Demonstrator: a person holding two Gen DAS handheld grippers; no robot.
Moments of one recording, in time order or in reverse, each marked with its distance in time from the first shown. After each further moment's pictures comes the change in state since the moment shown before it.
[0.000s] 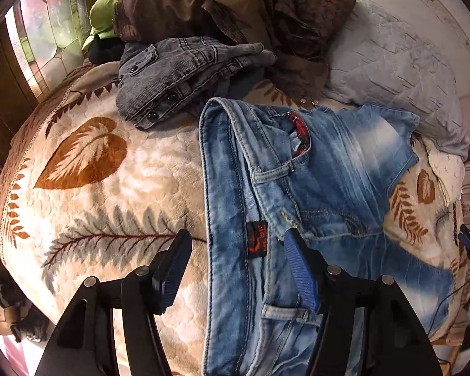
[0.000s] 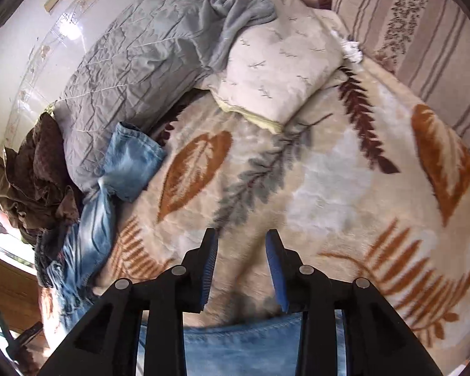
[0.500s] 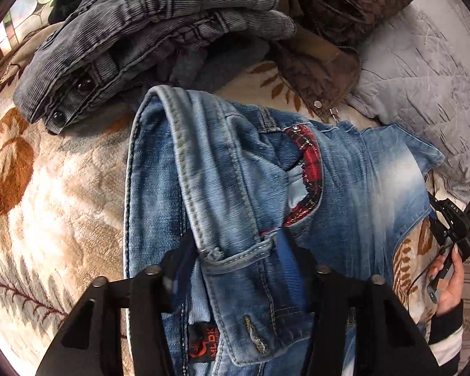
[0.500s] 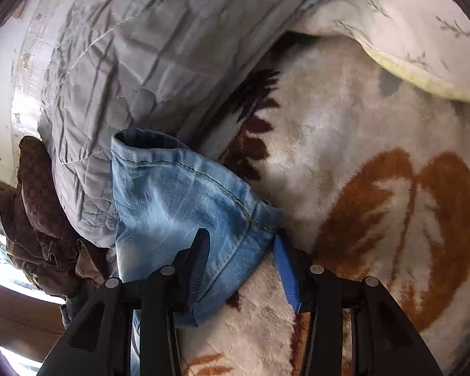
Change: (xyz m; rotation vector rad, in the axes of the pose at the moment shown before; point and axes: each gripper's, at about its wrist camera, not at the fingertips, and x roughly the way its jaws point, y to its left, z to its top) left arm 0.133 -0.023 0.069 -0.115 0.113 -0.068; right arm 0.214 0.118 0.082 0.058 0.072 0.169
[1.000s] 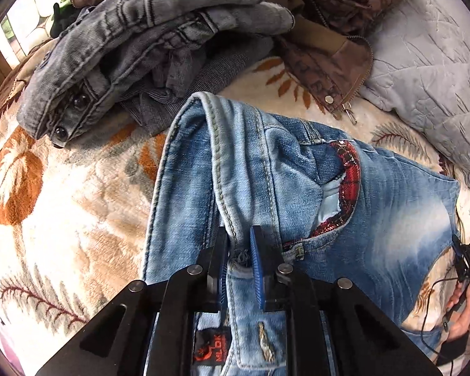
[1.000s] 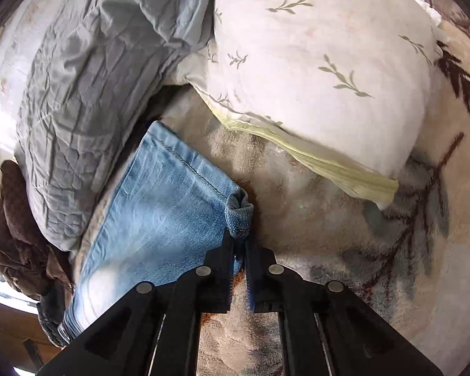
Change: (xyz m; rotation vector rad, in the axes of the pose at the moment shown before) left arm 0.002 -0.017 0.003 0.002 0.024 0.103; right arm -0.078 -0.107 -0.002 0.088 -0.074 -0.113
